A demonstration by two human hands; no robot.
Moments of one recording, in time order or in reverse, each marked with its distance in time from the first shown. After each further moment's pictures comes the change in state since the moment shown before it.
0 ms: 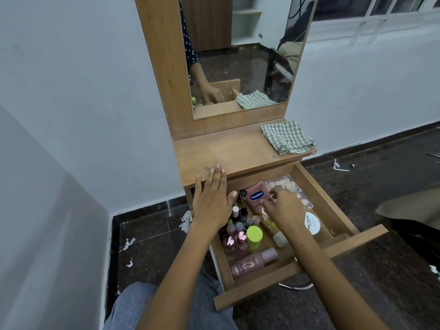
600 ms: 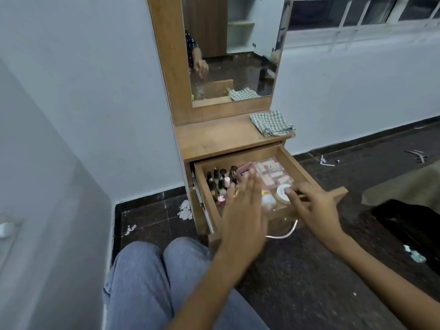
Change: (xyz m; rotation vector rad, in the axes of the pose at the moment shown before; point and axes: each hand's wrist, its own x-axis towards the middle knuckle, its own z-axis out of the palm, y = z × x) left_hand -0.158 0.089 -0.016 -0.370 0.381 0.232; right_hand -0.130 0.061 -0.092 0.331 0.283 -0.455
